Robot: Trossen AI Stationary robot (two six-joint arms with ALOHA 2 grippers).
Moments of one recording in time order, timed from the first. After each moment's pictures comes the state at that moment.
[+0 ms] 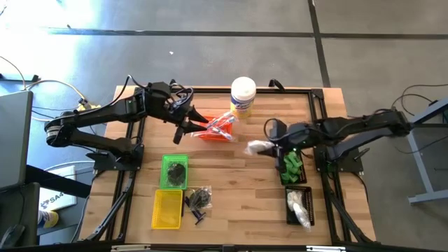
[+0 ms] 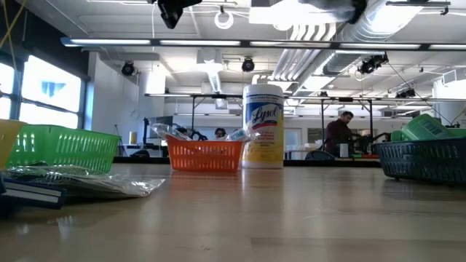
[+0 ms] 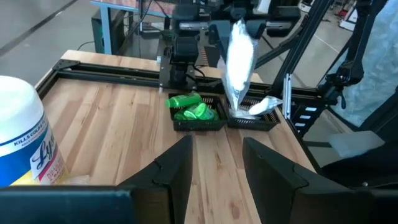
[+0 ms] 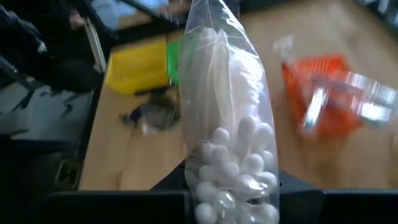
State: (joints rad) left arm 0.29 1.07 1.05 -0.25 0.43 -0.06; right arm 0.20 1.11 1.07 -0.54 0.10 0.37
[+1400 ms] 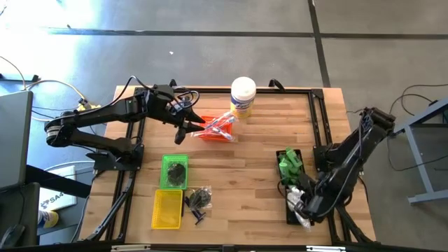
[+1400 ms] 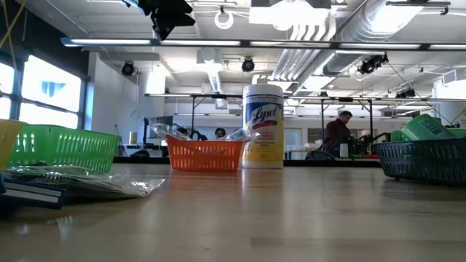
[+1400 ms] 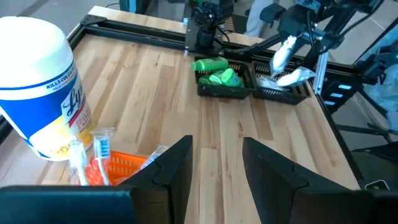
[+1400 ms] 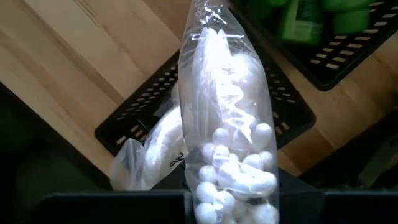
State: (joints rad) left arm 0.29 1.07 1.05 -0.40 0.32 -0.05; right arm 0.92 1.39 1.07 -1.13 0.07 1.68
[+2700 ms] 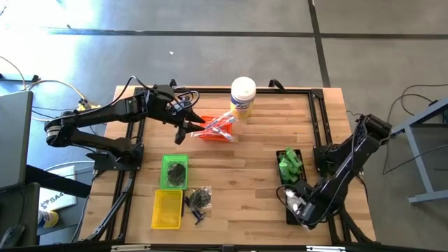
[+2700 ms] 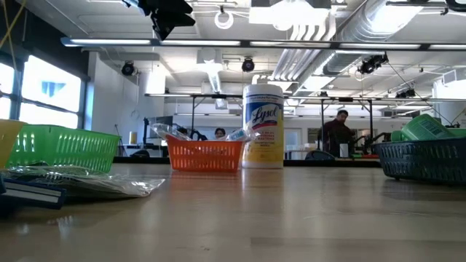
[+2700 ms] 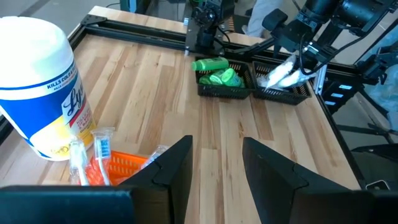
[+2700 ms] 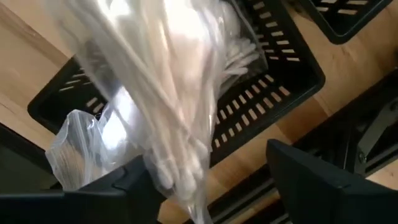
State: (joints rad) left arm 0.29 1.07 1.05 -0.40 0.32 -0.05; right arm 0.92 1.51 1.07 -1.14 -0.09 1.68
